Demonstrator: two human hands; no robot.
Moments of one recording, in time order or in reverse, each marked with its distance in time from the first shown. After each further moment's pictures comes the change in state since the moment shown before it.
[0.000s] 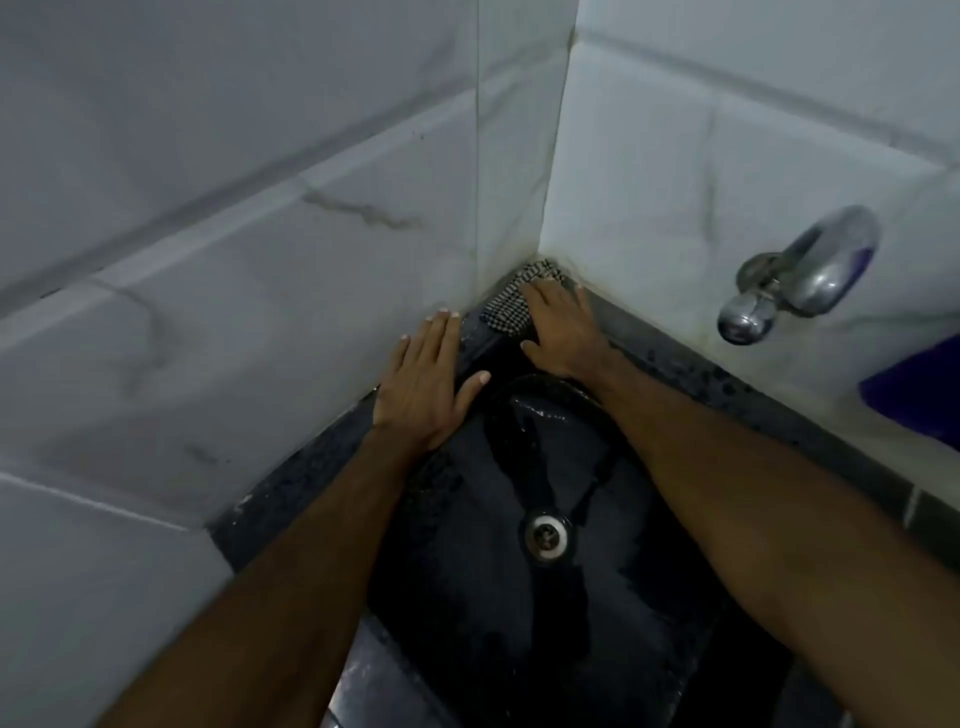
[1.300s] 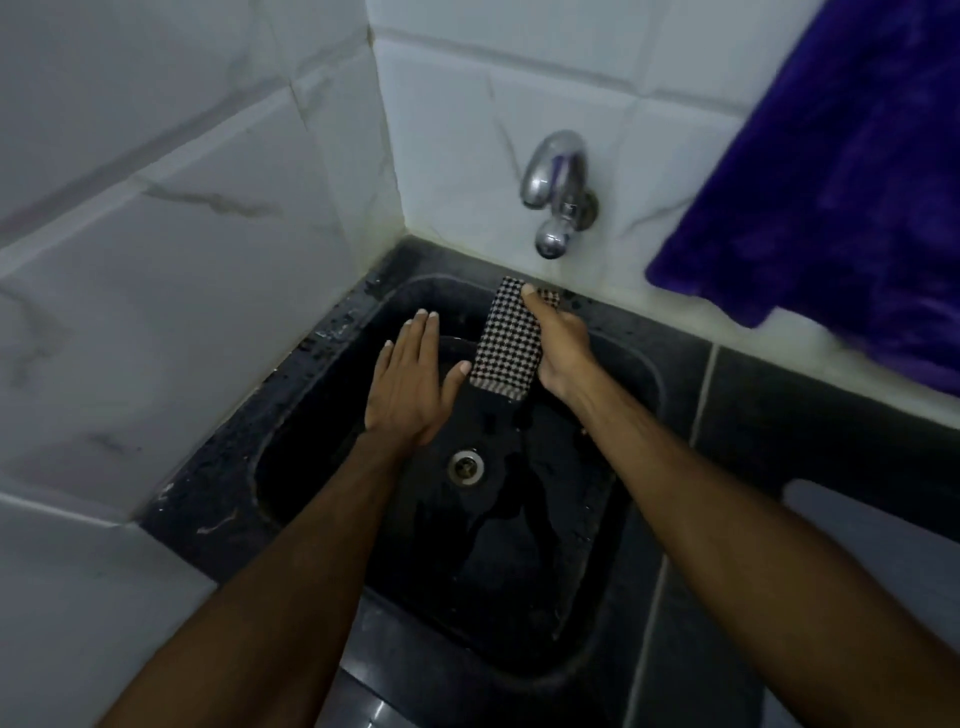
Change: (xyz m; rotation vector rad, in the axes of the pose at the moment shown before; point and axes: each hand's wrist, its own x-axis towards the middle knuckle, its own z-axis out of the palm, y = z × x) left_hand -0.069 0.115 0.000 -0.128 0.037 0.165; right_hand -0.180 -0.006 -0.081 1.828 0.505 0.889
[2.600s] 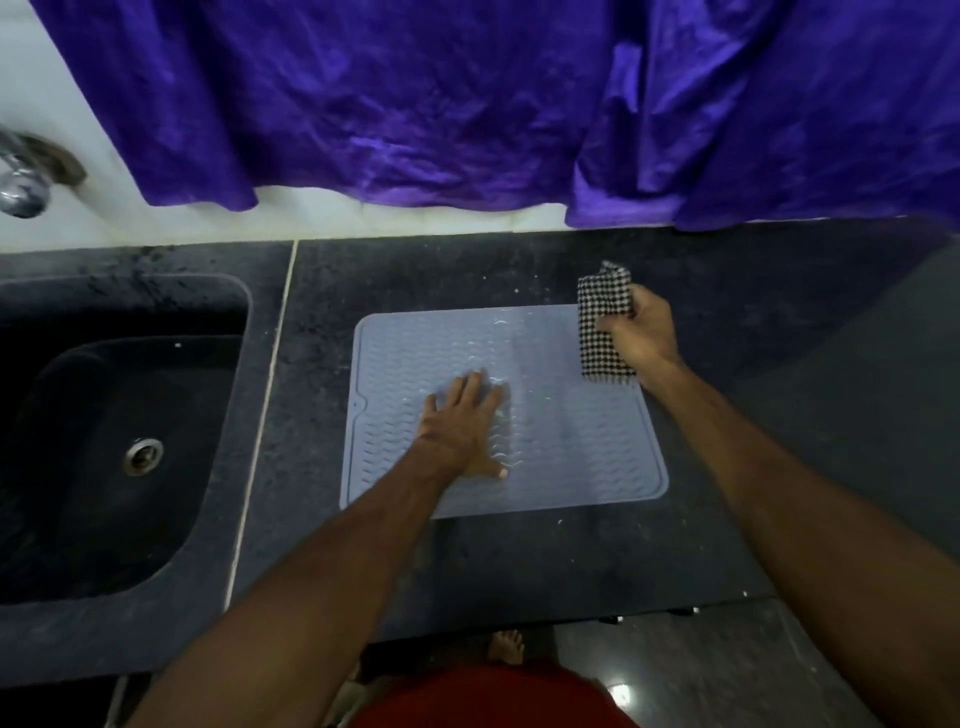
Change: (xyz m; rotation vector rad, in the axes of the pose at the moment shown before) left_hand -0.240 0.468 0.144 0.237 -0.775 0.687; right_hand -0.327 -0.139 -0.560 -0.639 0.765 -0.300
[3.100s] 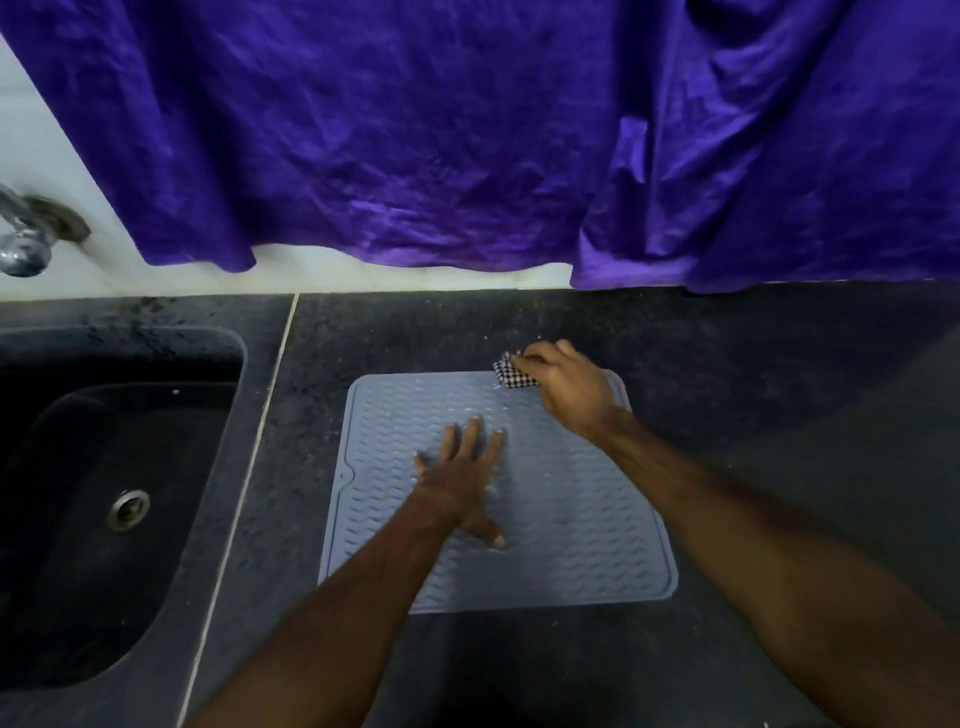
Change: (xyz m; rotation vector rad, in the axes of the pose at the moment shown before) left_hand 0.044 0.000 -0.020 -0.041 -0.177 -0.064; right_hand 0.050 0.006 0.059 -0.942 -0.357 -0.847
